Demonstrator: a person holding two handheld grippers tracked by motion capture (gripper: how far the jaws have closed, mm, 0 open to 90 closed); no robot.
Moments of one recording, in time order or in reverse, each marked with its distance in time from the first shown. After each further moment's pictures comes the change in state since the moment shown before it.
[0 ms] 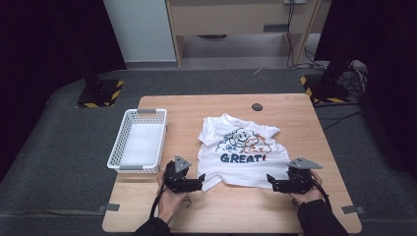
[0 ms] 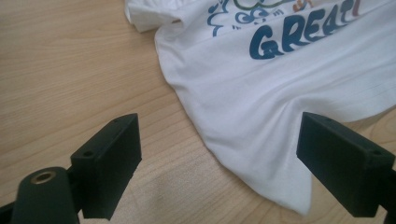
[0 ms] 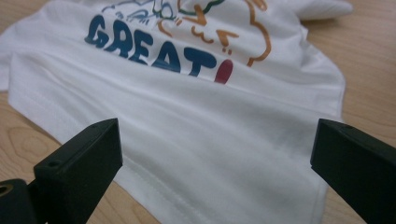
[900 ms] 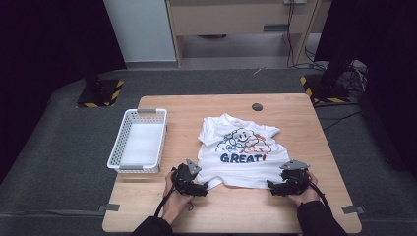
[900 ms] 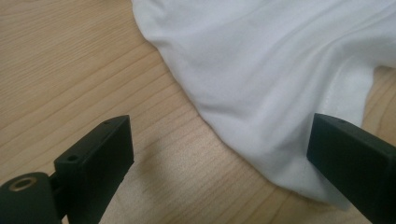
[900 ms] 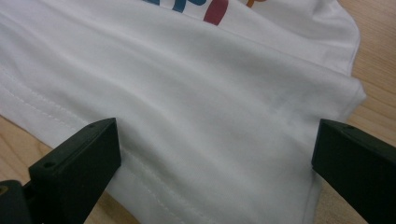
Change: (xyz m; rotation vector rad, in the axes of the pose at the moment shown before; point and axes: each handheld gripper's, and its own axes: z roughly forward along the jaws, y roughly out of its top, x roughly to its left) left arm -0.012 -0.009 0.022 0.151 0.046 0.142; right arm -0.003 -0.013 0.020 0.157 -0.070 -0.107
